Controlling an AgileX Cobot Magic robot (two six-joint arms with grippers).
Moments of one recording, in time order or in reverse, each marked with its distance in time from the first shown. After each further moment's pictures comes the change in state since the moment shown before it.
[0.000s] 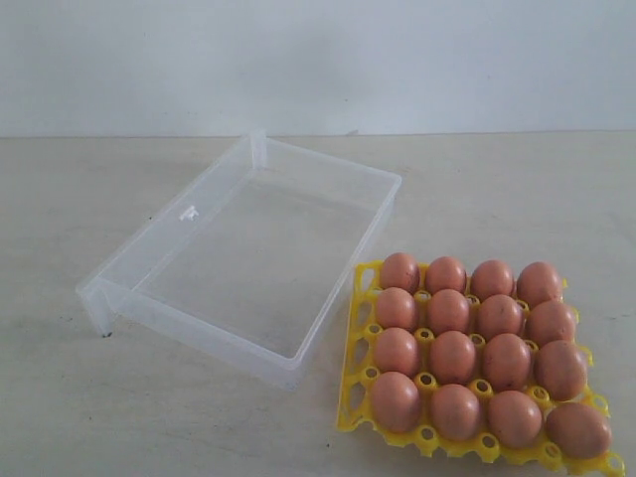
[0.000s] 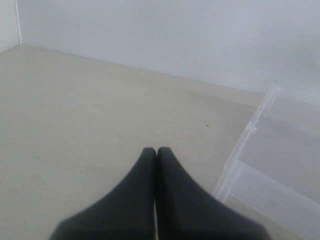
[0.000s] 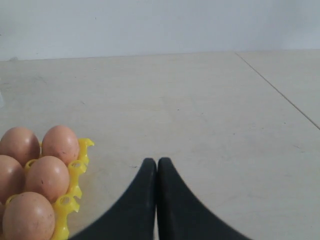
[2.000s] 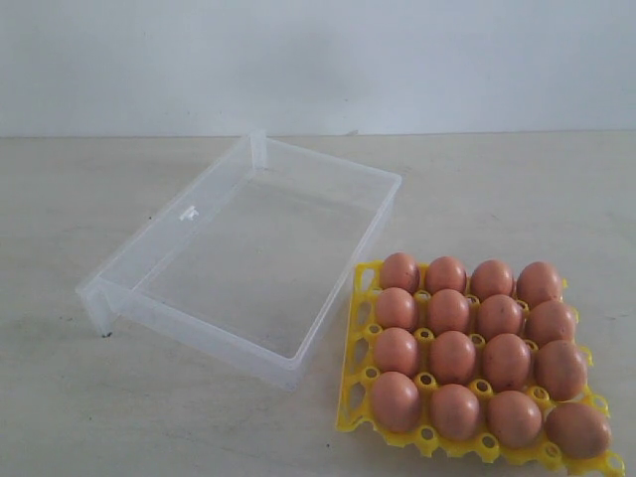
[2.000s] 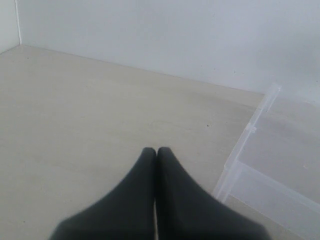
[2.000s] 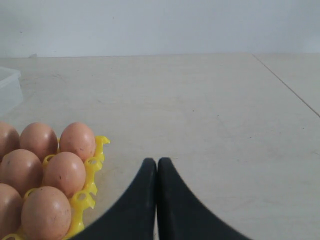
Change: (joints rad) left arm 0.000 0.000 0.000 0.000 0.000 0.000; right arm 0.056 0.000 0.000 0.000 0.000 0.002
